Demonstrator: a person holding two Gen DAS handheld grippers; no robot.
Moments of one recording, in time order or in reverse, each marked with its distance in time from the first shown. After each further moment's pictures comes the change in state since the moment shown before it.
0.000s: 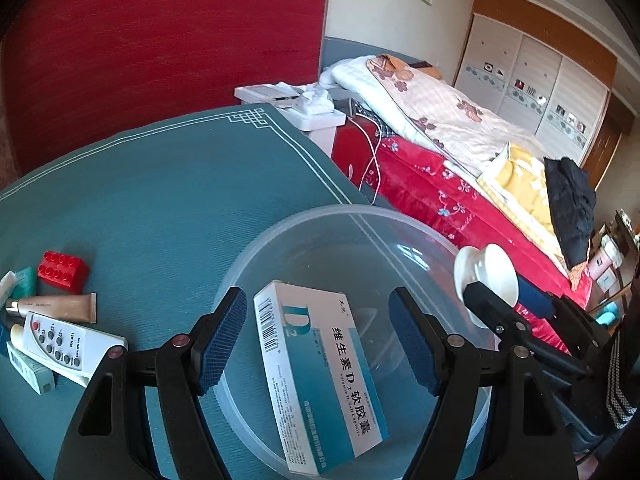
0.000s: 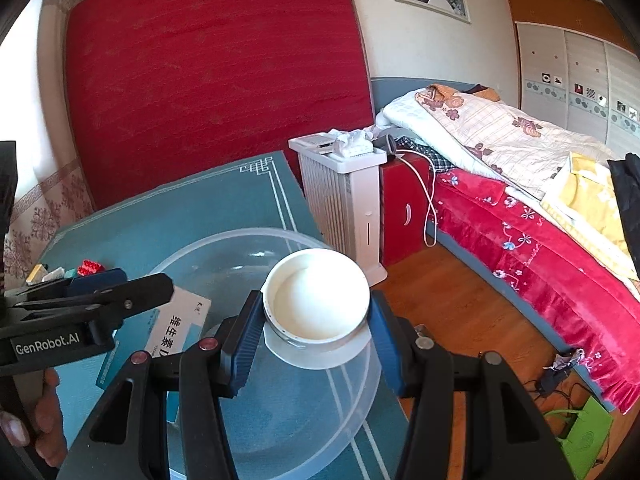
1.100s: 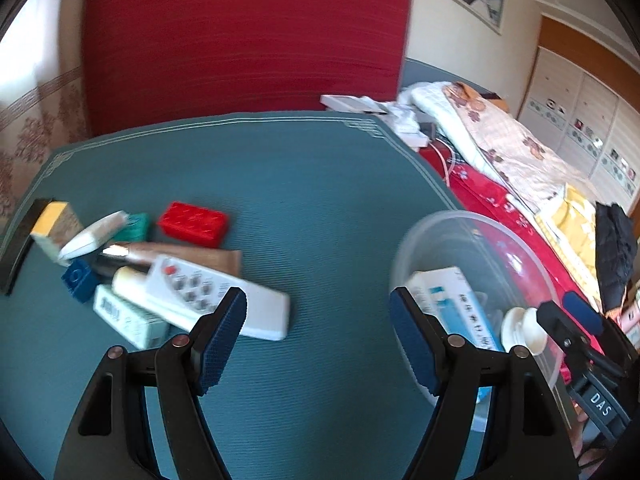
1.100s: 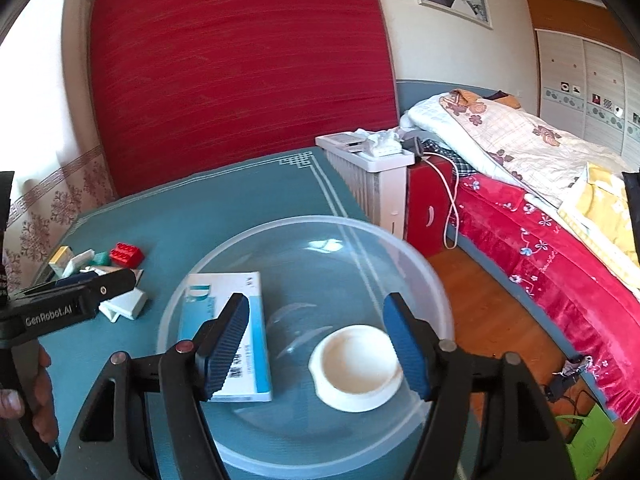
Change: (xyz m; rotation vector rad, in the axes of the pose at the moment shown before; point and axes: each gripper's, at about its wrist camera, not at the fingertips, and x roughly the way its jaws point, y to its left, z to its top) left arm -0.056 0.097 -0.042 -0.190 -0.059 0.203; right arm -0.013 0.049 -0.010 -0.046 0.002 0.061
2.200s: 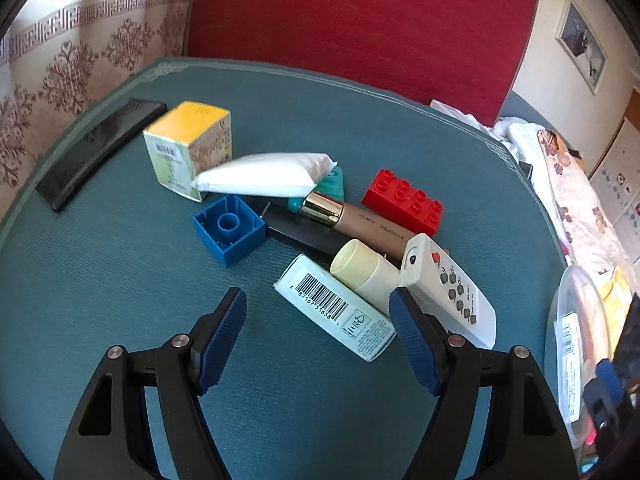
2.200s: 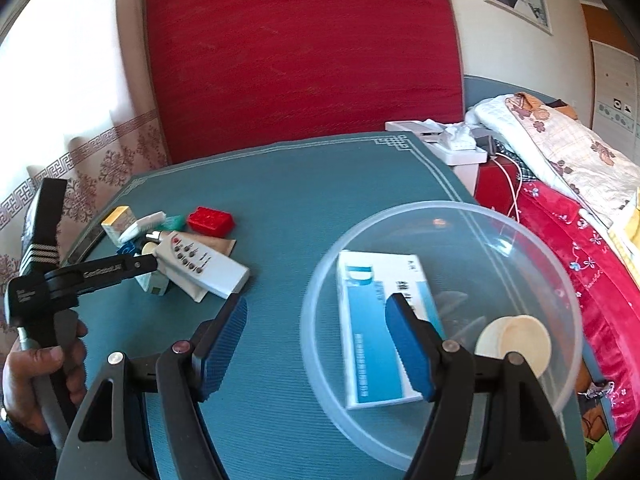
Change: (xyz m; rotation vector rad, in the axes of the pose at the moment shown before) left arm 0.019 0.146 -0.018 -0.303 0.063 0.146; right arm 0.017 0.102 -0.015 -0.114 0.068 0.155
